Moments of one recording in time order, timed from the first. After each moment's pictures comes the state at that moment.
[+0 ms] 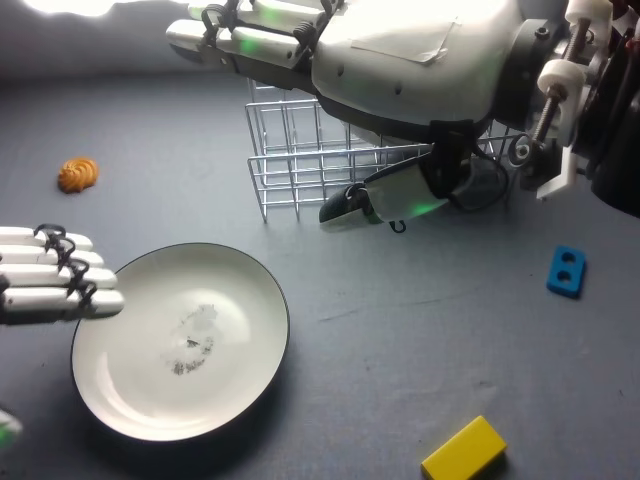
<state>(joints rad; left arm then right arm) 1.04 -0.55 1.26 0.86 -0.93 0.23 -0.19 -1.10 0.89 0.04 0.39 -1.25</state>
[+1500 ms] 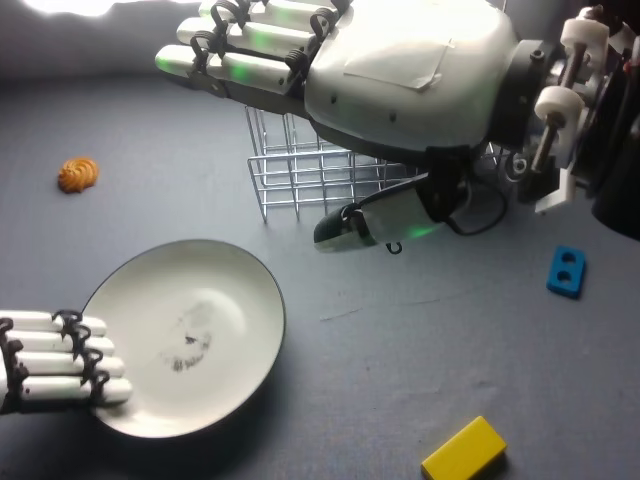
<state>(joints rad) 1.14 -0.57 1.18 0.89 -0.88 0.25 -0.21 -1.09 0.86 0.01 0.40 -1.25</state>
